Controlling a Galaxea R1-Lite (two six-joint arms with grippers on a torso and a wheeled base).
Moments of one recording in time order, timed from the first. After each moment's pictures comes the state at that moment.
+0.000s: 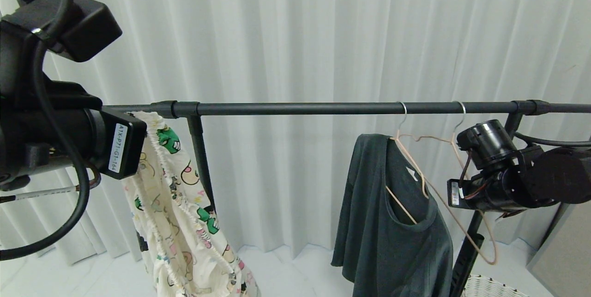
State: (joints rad) left arm -0.60 1.27 -1.22 0.42 0.42 0.12; right arm 0.39 1.77 -1.00 0.17 -0.40 0.47
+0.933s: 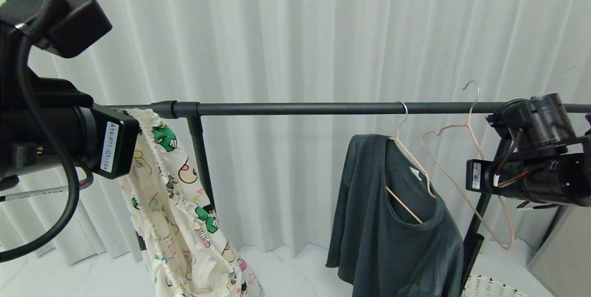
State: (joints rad) left arm -0.60 1.25 -1.22 0.42 0.42 0.13; right arm 0.41 1.56 -0.96 0.12 -0.37 0.45
